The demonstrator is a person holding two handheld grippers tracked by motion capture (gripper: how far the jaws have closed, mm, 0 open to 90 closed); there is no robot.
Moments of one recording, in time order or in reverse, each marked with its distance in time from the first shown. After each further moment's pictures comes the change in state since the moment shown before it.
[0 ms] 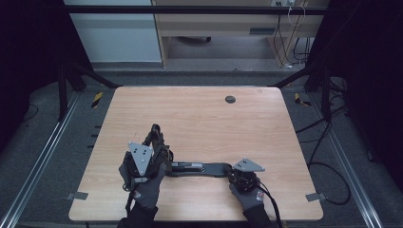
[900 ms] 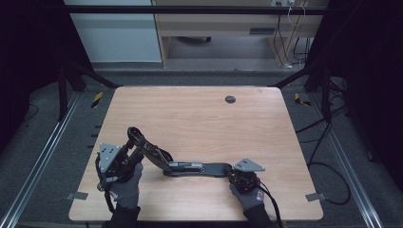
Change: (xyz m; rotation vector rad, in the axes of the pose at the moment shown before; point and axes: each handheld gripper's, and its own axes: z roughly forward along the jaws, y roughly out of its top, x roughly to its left) left arm 0.064 -0.014 -0.005 0.040 -0.096 -0.255; right arm -0.001 0.000 0.000 0.000 0.006 0.001
